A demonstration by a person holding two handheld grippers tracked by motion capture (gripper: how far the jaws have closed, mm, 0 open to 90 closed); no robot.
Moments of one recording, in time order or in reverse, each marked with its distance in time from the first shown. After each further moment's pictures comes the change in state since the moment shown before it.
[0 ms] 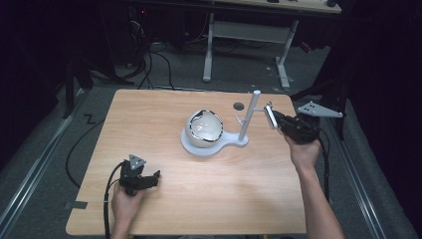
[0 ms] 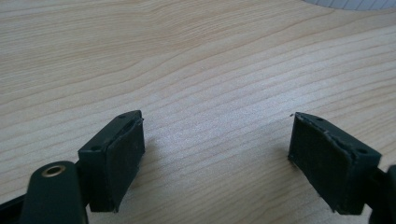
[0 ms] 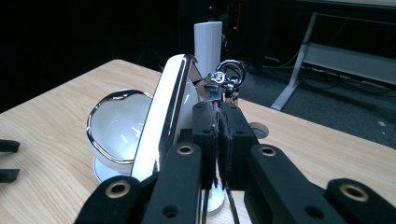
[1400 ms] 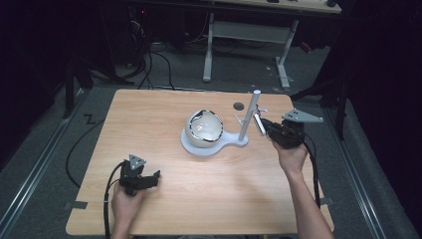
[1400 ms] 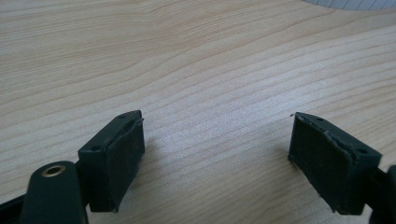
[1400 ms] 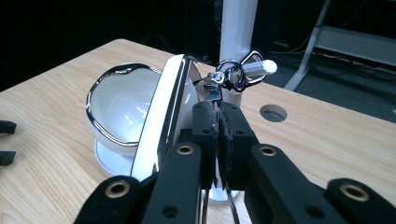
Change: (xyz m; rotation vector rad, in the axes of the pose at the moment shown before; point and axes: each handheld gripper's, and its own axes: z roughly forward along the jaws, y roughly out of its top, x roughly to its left) left arm 0.000 0.000 0.000 0.001 0.000 0.001; right arm 0.013 -0.024 0.029 0.057 0.020 -0.004
